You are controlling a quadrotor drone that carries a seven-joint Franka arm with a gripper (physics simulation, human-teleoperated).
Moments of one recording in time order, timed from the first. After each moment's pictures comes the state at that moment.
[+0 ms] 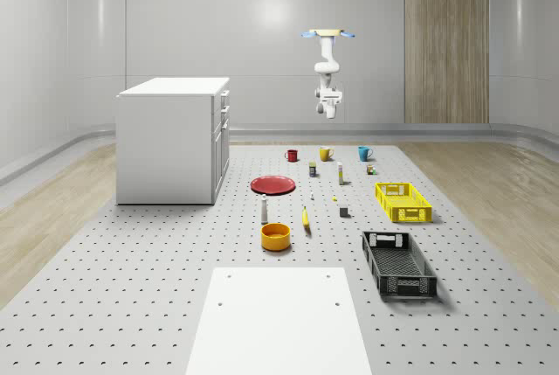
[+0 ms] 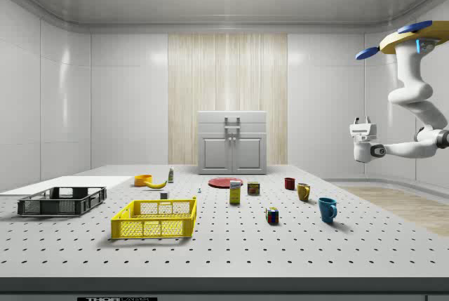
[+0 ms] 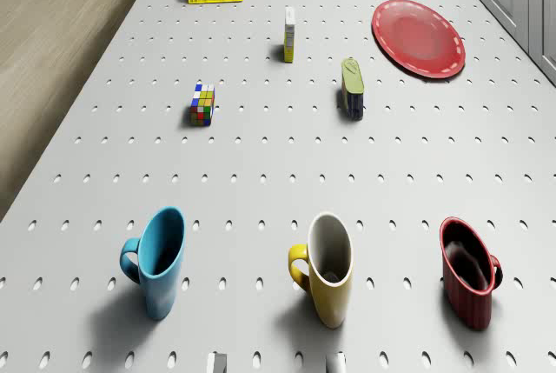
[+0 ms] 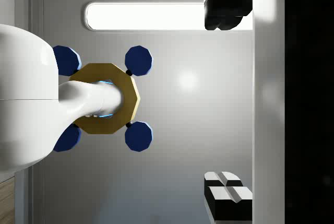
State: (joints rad) arm 0.00 -0.79 0.00 -2.34 0.00 1.55 0.79
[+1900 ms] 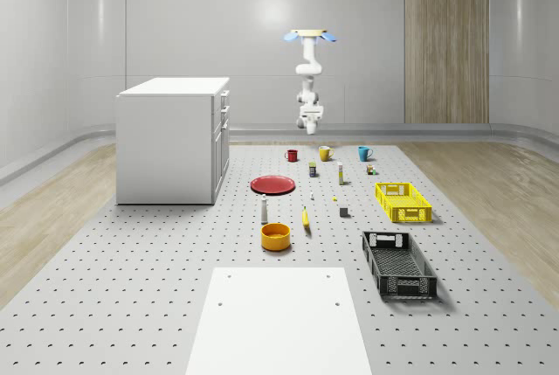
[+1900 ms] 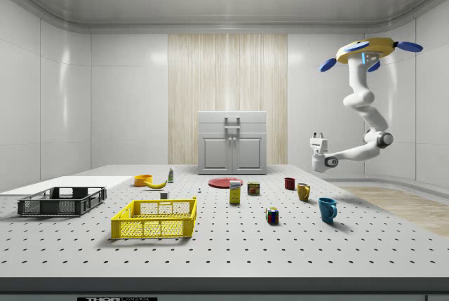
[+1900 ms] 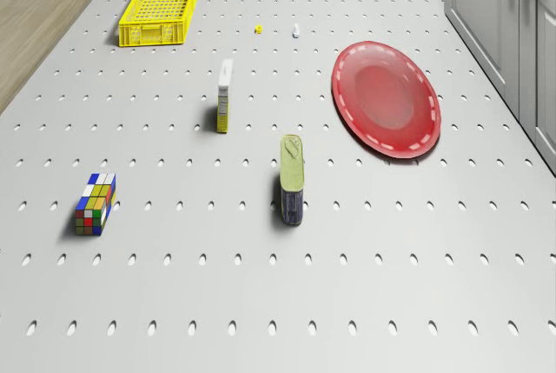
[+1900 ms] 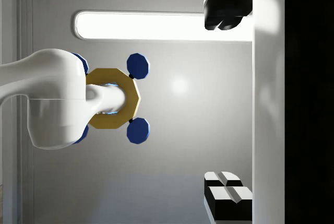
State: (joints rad) arm -0.01 -0.71 0.01 -2.05 0.00 1.37 0.78
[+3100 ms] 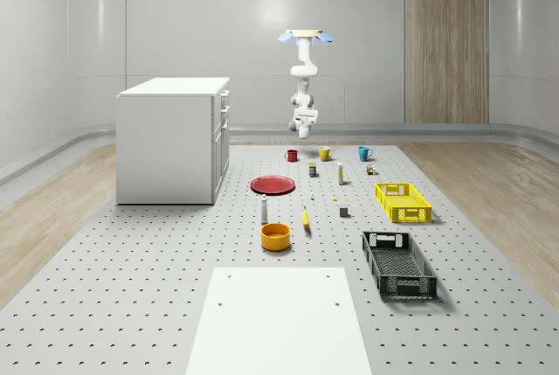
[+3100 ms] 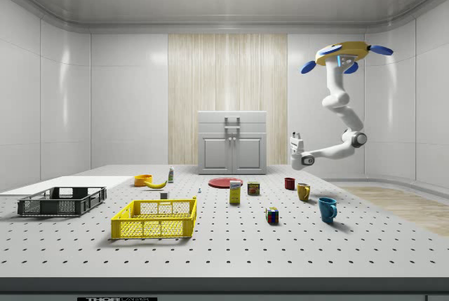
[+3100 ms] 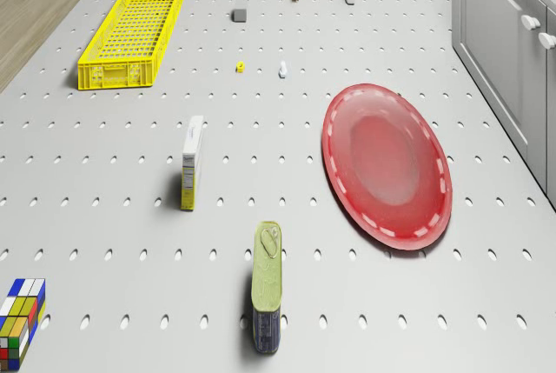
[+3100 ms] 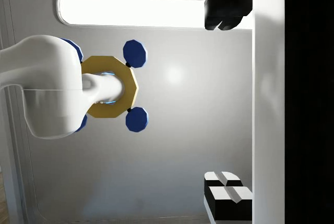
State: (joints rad) arm -0.03 -0.72 0.07 -2.06 -0.09 1.39 0.79
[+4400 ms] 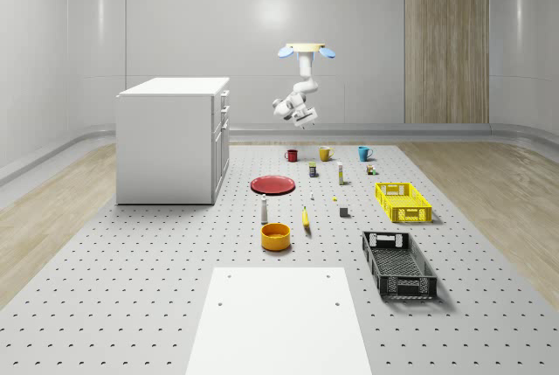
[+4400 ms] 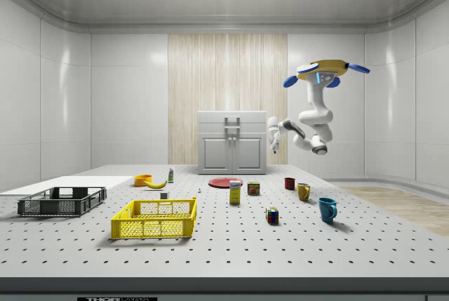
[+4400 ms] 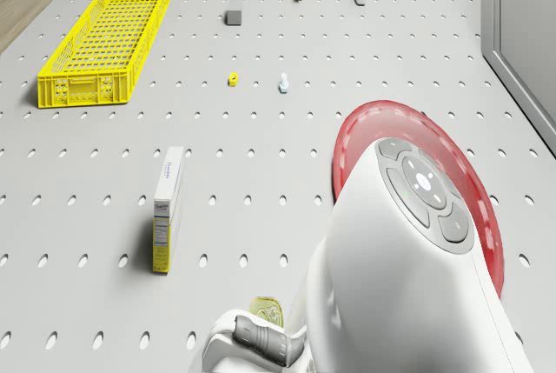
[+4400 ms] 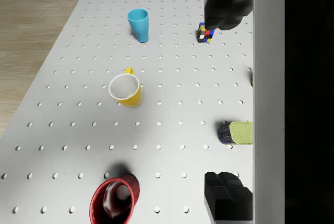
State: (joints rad) arm -0.76 -0.94 1.12 -2.85 -1.86 1.25 1.38
